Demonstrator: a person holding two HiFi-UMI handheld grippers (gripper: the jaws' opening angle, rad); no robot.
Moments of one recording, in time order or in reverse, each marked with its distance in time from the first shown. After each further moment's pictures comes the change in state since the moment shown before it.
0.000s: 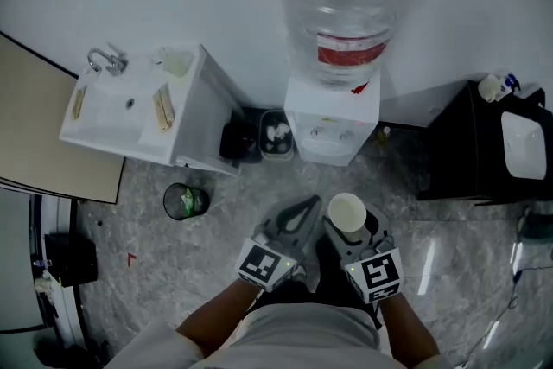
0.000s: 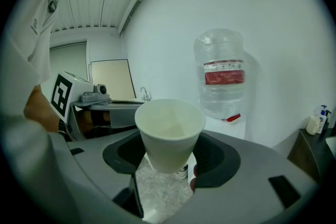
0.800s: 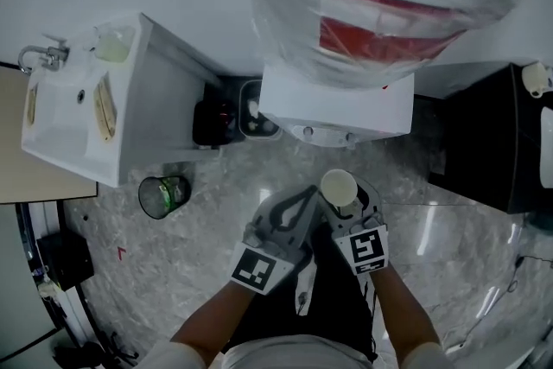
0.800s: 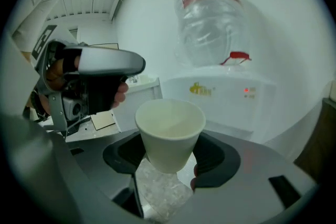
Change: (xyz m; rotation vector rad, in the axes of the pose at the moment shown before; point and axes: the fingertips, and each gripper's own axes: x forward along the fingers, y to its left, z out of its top) left arm 0.113 0.125 -0.145 -0.102 0.039 0.037; right arm 0.206 -0.113 -0.179 0.021 0.086 -0.034
